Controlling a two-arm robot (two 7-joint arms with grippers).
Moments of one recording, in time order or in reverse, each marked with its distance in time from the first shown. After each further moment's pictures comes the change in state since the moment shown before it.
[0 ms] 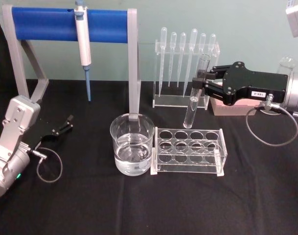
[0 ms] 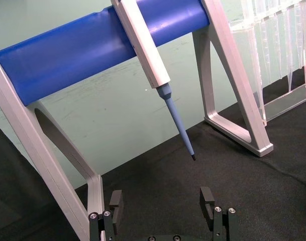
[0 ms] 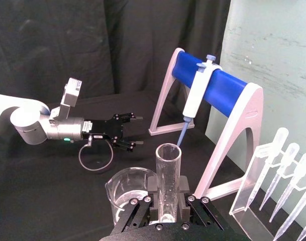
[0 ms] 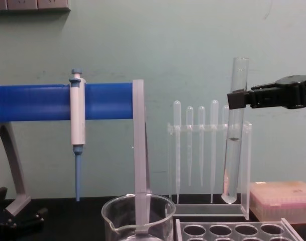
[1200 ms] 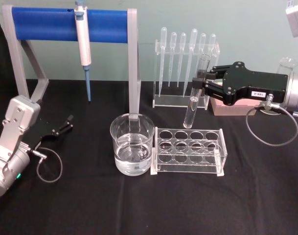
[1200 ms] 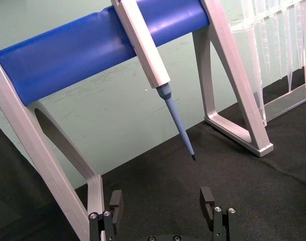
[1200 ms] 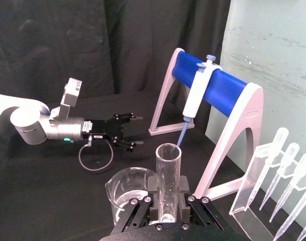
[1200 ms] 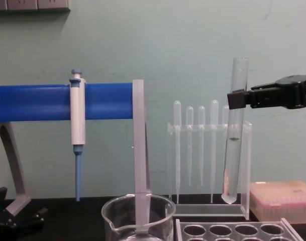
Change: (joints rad) left arm 0.000 0.000 0.000 0.000 0.000 0.000 0.000; right arm 0.000 0.000 0.000 0.000 0.000 0.000 0.000
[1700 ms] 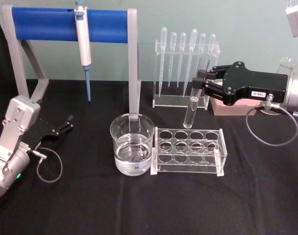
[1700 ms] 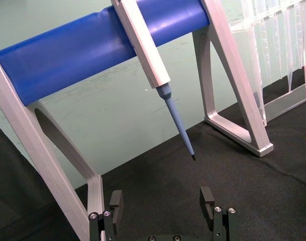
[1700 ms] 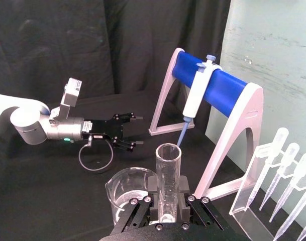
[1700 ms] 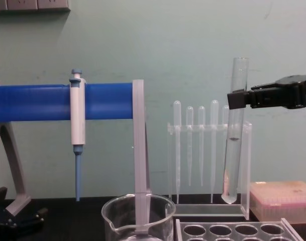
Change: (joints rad) left arm 0.000 0.000 0.000 0.000 0.000 0.000 0.000; right arm 0.000 0.000 0.000 0.000 0.000 0.000 0.000
